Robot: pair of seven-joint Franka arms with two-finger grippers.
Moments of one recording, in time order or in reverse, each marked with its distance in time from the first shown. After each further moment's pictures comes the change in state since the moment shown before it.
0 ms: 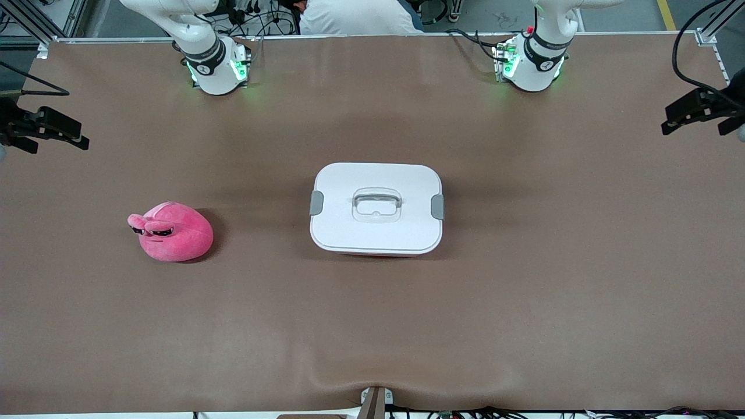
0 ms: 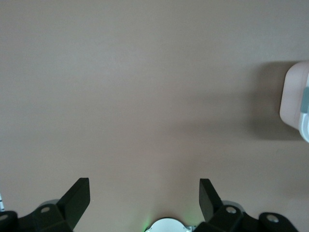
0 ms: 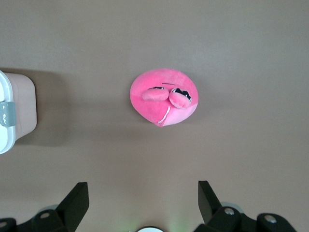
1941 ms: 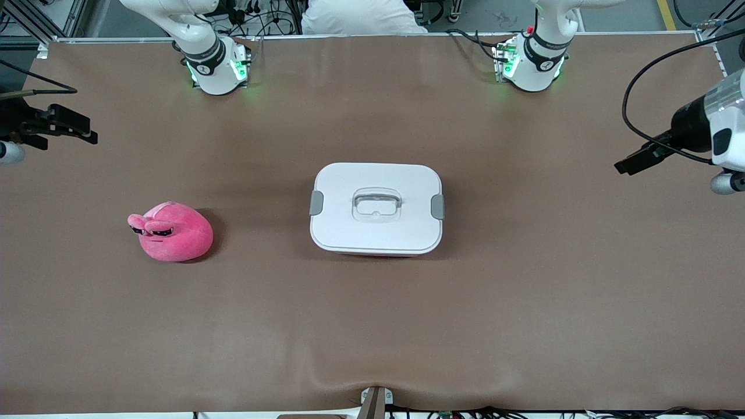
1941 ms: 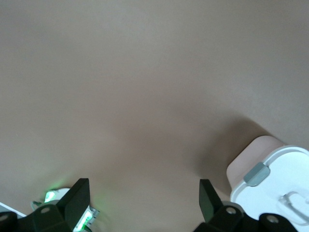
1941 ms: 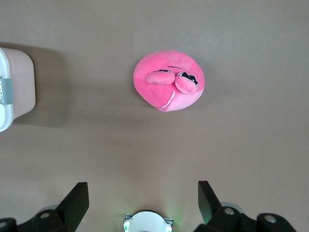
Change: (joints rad) left arm -0.009 0.140 -0.077 0.079 -0.094 -0.001 -0.746; right arm 0.009 0.007 0.006 -0.009 -0.001 -0.074 -0.040
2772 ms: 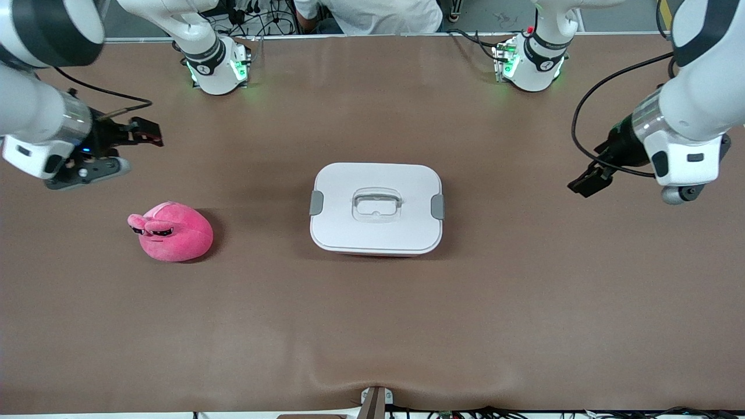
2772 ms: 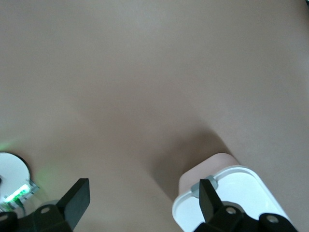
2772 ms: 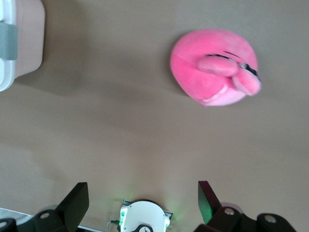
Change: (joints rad) left arm -0.017 0.055 -0.135 0.000 -0.002 0.119 -0.441; right arm 0.160 0.004 0.014 -0.196 0.000 0.088 -0.048
